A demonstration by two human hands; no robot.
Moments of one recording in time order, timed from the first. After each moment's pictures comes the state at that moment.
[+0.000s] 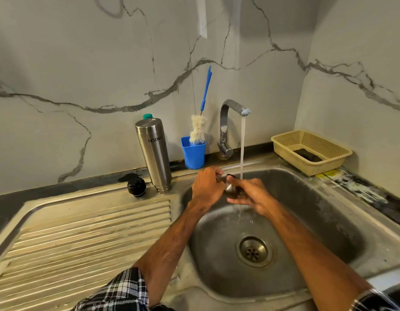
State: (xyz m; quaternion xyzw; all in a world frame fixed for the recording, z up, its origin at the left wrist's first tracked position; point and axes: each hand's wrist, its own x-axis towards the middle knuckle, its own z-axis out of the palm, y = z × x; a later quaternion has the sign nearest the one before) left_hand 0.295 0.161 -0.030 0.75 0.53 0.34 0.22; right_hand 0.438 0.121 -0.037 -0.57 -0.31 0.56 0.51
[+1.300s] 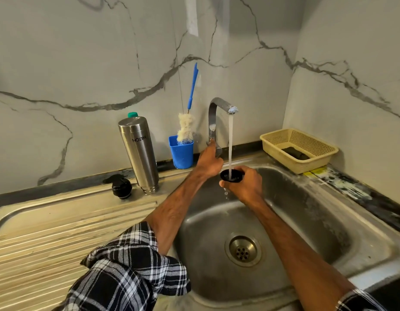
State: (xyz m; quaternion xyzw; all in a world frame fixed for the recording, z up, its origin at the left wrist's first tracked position) left_hand 0.334 0.200 0.016 0.74 0.49 0.31 0.35; right_hand 0.444 0.119 -0.031 -0.70 -0.49 0.20 0.47
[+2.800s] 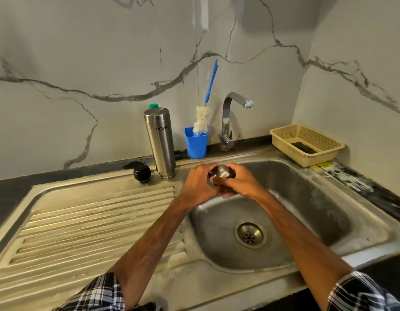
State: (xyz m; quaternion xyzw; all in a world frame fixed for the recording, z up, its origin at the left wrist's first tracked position) left_hand 0.241 0.117 -0.018 0.83 0.42 0.33 0.18; right_hand 0.398 0.090 -0.010 -0.60 -0.56 0.42 0.39
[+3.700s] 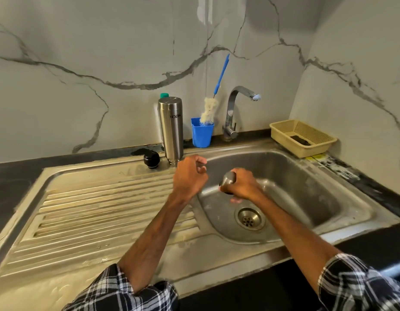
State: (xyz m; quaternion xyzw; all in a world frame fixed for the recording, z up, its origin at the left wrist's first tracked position) left_hand 0.195 0.080 -0.014 0.72 0.52 0.41 0.21; right_hand 0.367 0.054 -0.027 -0.74 -0.57 0.19 0.30
